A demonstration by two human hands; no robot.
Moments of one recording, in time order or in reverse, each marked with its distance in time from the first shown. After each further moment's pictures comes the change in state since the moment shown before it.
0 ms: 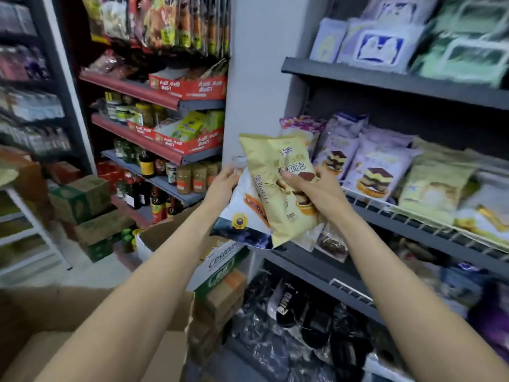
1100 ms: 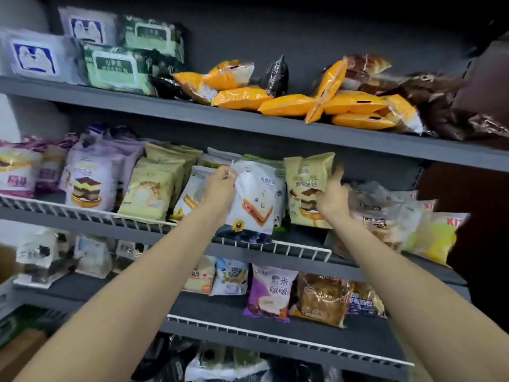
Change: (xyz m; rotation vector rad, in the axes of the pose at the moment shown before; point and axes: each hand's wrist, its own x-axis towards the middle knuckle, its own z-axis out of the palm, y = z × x) left_hand -0.077 0.096 0.613 0.005 -0.186 -0.025; right_hand -0.122 0.161 -0.604 -0.500 0.795 0.294
